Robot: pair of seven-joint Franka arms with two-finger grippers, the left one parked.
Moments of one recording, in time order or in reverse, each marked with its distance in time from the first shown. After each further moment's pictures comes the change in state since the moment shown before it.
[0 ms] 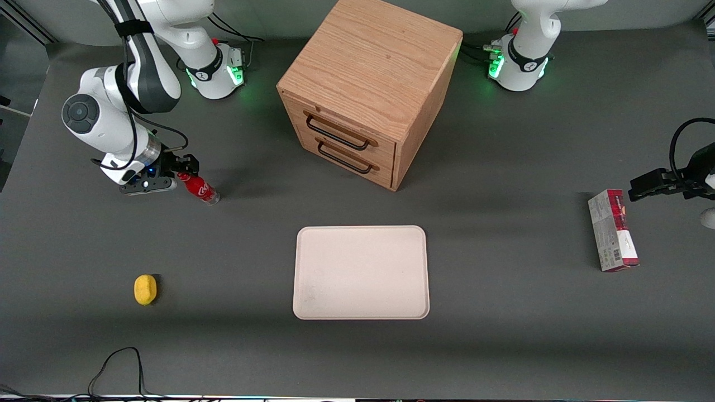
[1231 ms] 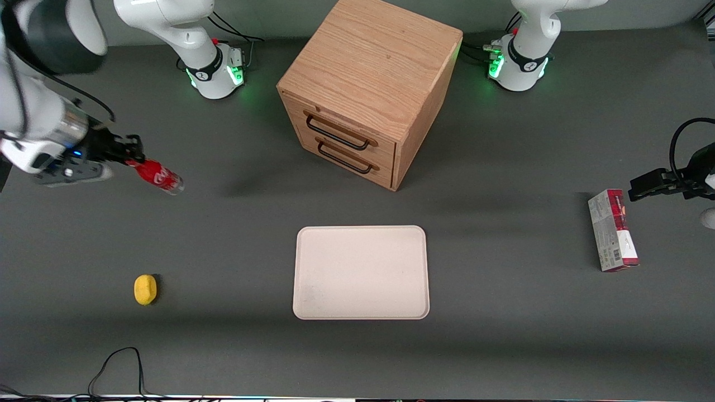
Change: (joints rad) arm -0.003 0.031 -0.004 0.650 -0.001 -0.688 -0.009
